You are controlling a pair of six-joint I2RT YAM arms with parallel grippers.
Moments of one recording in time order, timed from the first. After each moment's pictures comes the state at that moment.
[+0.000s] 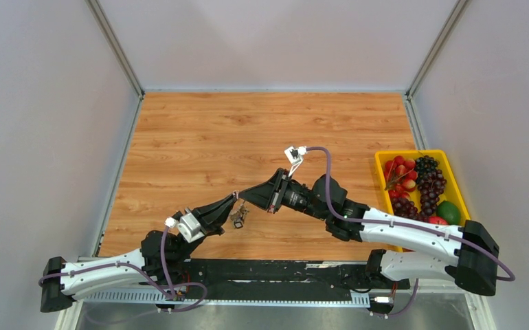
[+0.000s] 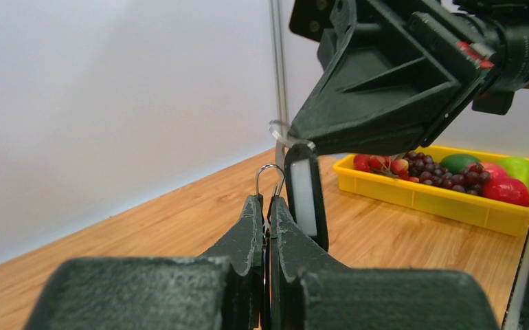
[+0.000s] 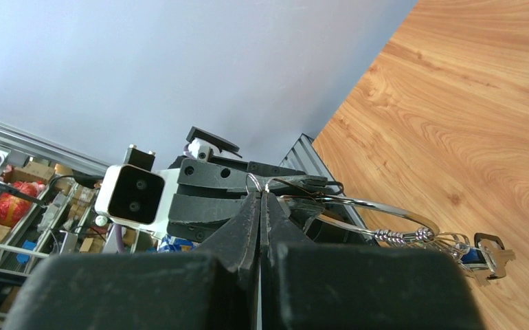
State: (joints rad) left arm -1.27 0.27 0.03 0.77 -0.35 0.30; right arm 1.13 1.12 0.73 0.48 -0.06 0.98
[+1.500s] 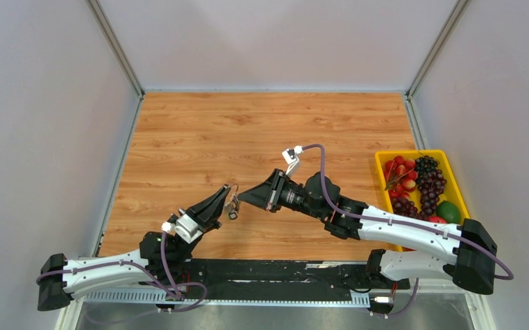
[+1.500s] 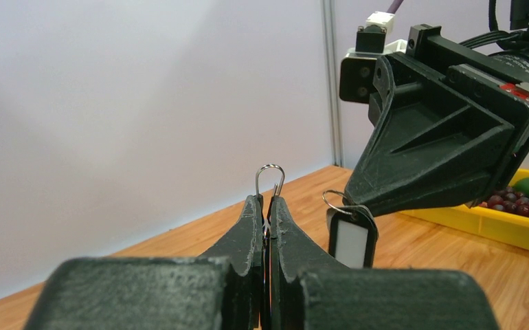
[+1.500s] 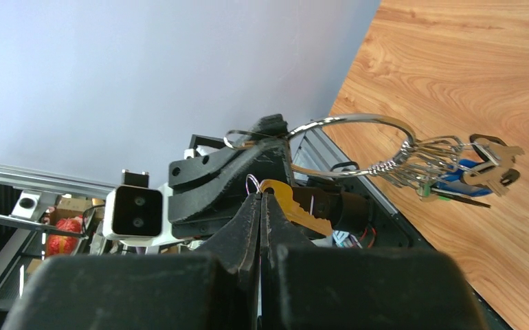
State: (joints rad) left arm -1.27 0.34 0.01 0.97 -0.44 0.47; right arm 1.14 1.13 0.76 0.34 -0.04 1.16
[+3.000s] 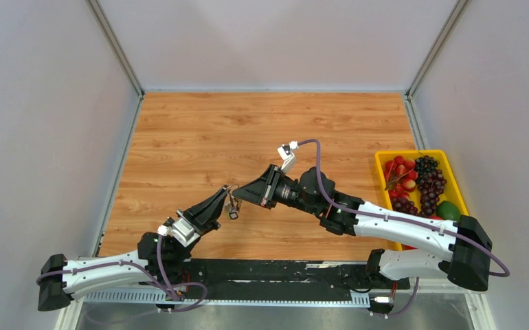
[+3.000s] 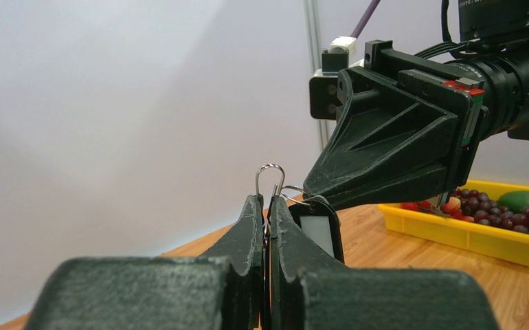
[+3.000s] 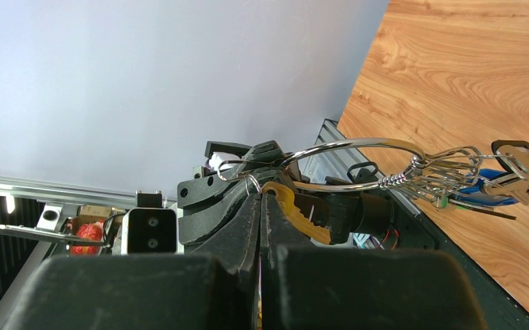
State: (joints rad) left arm -1.27 0.33 0.01 1.01 -0.38 0.48; right arm 1.13 1.18 0.84 0.31 -0.04 1.23
